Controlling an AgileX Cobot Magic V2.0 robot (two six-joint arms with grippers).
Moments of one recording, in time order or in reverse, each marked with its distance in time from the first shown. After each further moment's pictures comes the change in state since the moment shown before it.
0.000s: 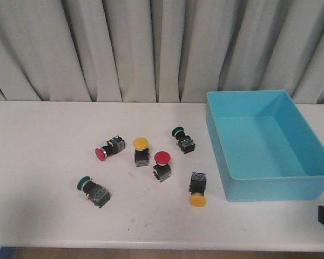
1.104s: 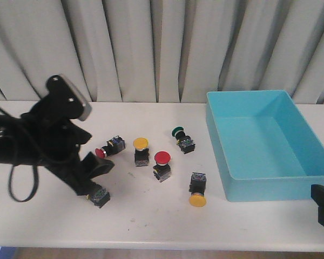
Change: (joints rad) left arm -0.363 0.756 -0.365 -0.517 -0.010 0.878; right arm 0.000 0.000 0.000 -0.003 0.006 -0.004
